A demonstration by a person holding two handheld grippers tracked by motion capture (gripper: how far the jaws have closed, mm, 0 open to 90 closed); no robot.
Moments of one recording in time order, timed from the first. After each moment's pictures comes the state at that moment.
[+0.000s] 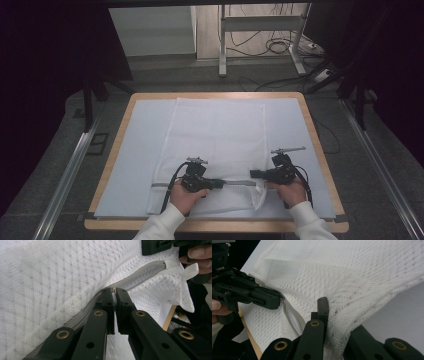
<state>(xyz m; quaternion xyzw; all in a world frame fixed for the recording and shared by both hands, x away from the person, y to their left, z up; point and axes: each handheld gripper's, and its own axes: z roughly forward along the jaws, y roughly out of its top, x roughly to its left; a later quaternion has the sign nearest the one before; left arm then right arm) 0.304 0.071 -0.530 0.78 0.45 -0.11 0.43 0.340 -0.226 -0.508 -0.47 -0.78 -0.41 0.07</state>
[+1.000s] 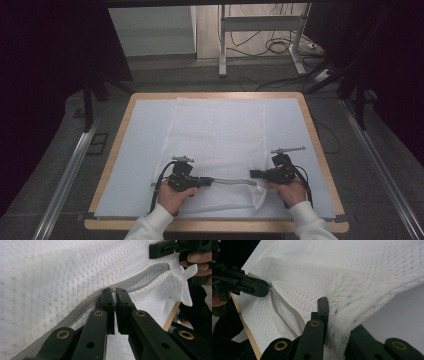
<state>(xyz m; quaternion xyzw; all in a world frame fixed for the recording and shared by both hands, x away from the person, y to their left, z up) 0.299 0.106 -0.523 0.76 0.47 -0.09 0.43 0.341 -0.226 -0.509 -0.47 -0.78 -0.41 0.07</state>
